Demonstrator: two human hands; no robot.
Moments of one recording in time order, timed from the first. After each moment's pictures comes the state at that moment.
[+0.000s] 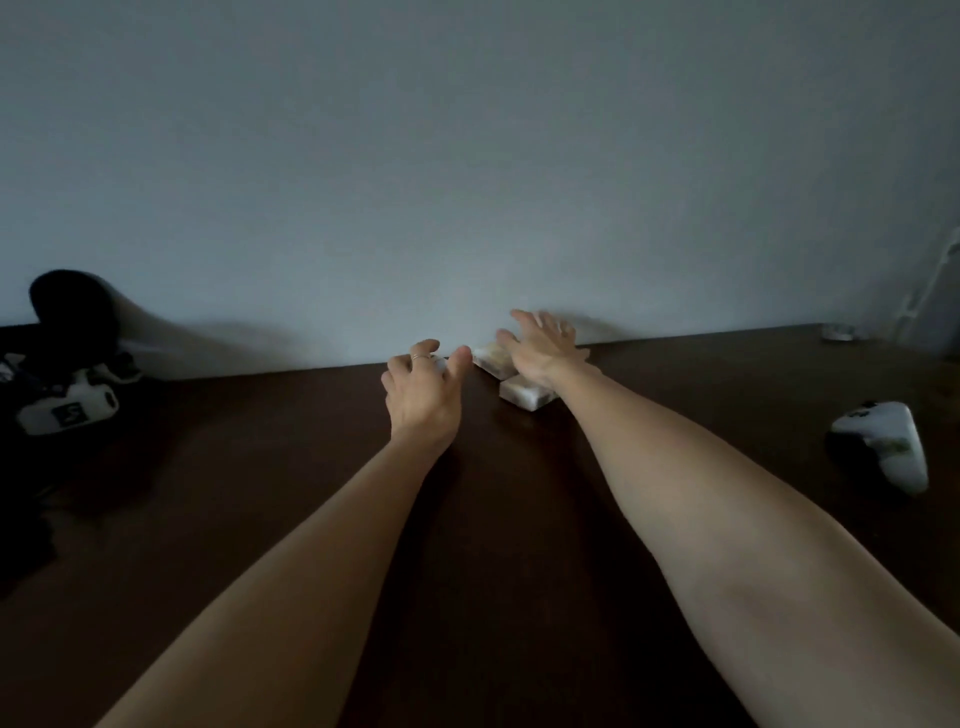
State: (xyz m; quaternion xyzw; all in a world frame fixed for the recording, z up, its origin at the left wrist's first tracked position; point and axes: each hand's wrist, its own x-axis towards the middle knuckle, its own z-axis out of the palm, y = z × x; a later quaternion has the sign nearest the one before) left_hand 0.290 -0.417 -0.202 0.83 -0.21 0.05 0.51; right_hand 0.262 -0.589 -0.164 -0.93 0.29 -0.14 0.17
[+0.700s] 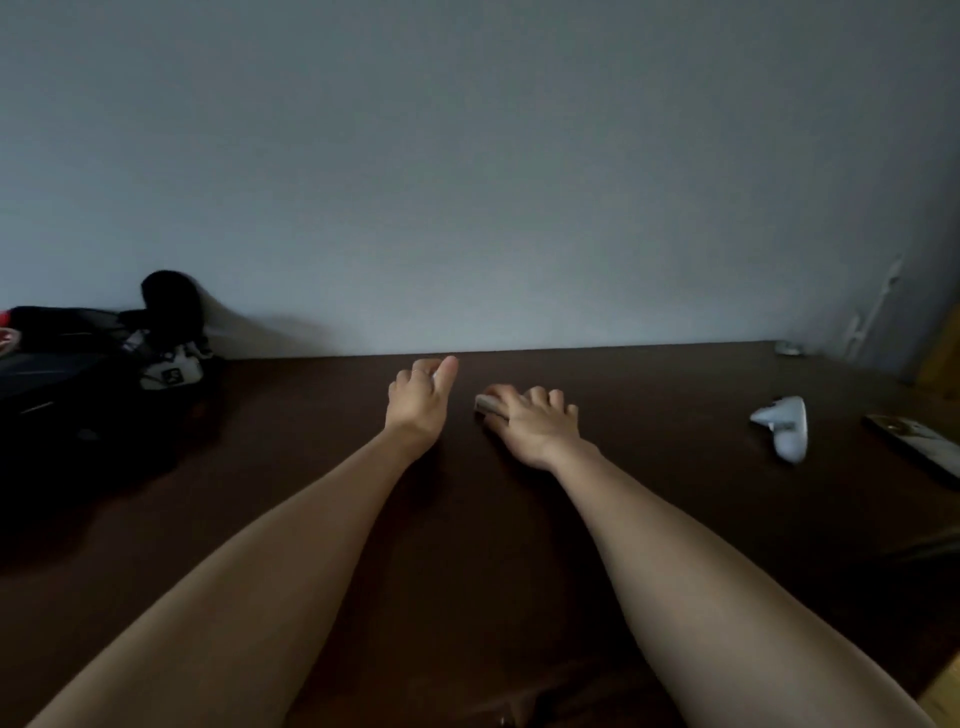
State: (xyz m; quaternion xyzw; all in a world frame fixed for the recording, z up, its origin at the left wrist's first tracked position) left_hand 0.220 -0.346 -0.187 0.84 -0.25 0.02 0.48; right_hand 0.128 -0.498 -0.199 -0.97 0.23 -0.08 0.07
